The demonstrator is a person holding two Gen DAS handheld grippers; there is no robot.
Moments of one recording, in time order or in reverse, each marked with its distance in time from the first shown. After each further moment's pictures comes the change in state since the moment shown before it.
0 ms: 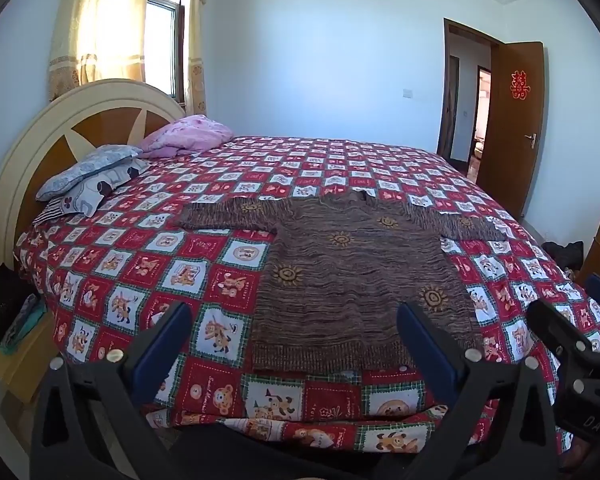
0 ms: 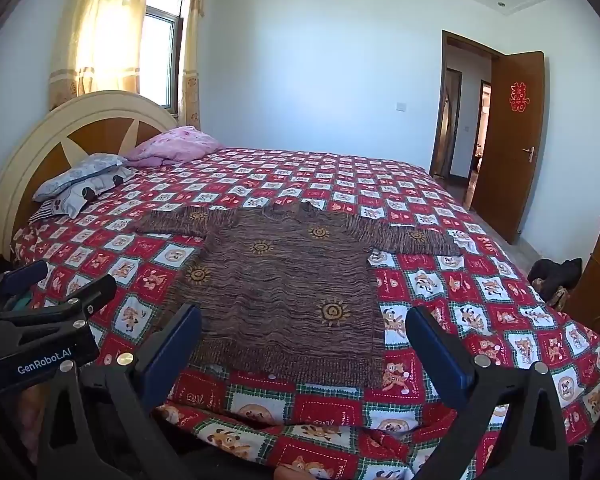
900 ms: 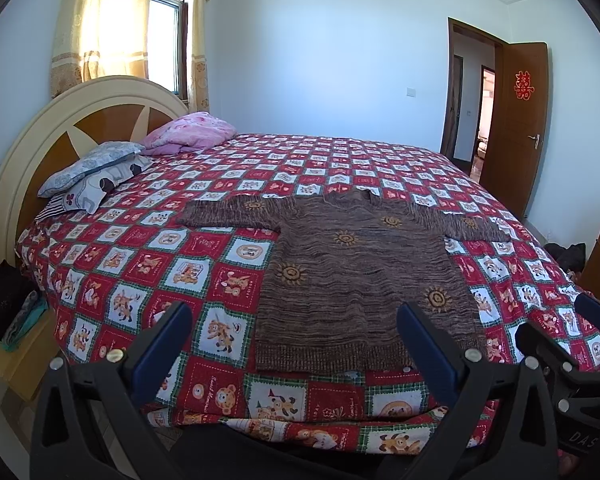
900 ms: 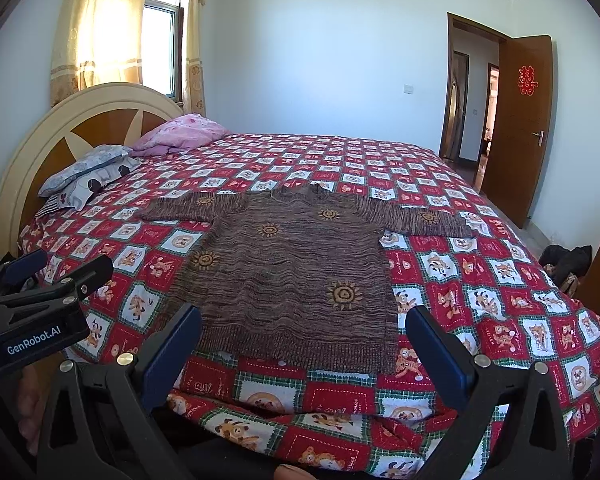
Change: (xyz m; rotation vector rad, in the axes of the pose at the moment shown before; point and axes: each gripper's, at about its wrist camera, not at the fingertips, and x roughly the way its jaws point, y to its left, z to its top) left arm 0.003 0.008 0.000 -0.004 0.008 0.008; right arm 0.014 0.004 -0.009 0.015 0.078 0.046
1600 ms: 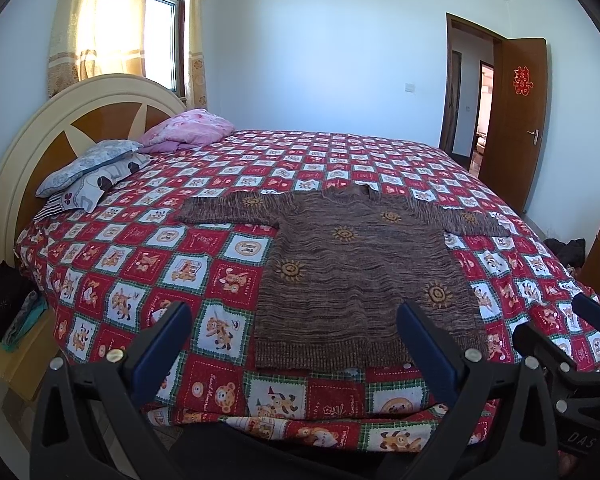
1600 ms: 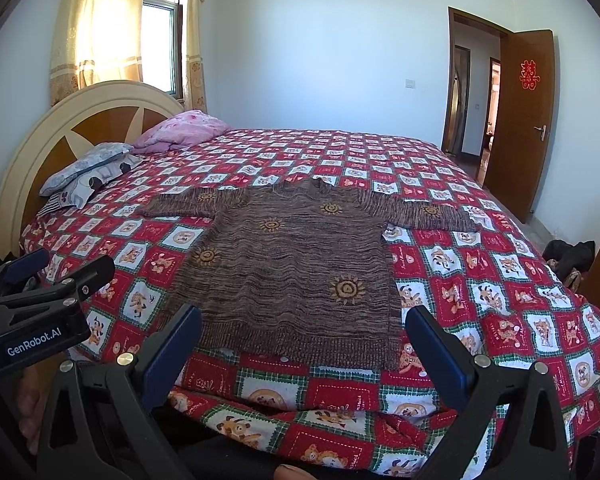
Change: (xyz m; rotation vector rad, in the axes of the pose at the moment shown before) left arm 0.002 0.000 -0.002 0.005 0.005 -0.001; right arm 0.004 0.000 -0.004 0.007 0.016 0.010
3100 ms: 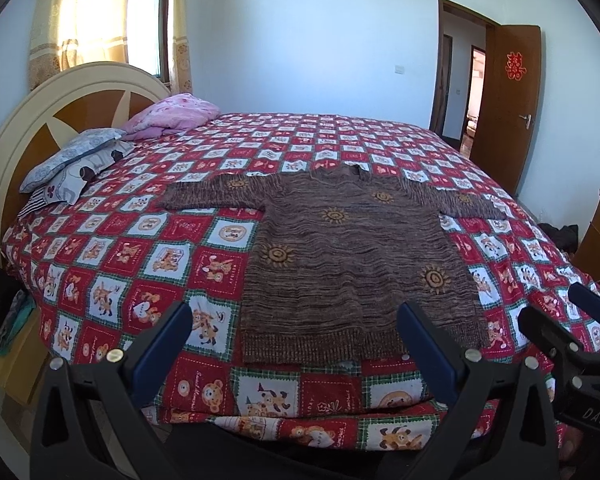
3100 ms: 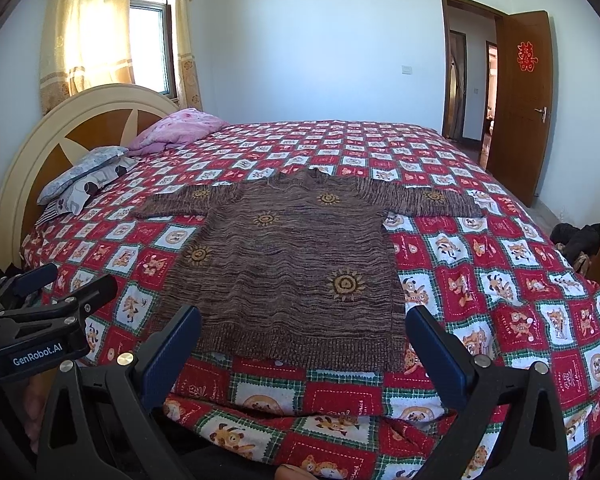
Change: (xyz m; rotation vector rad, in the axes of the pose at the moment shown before) left arm 0.025 -0.012 -0.009 0.038 0.079 -0.039; right arm 0.027 -0.018 0.003 0.048 0.034 0.017
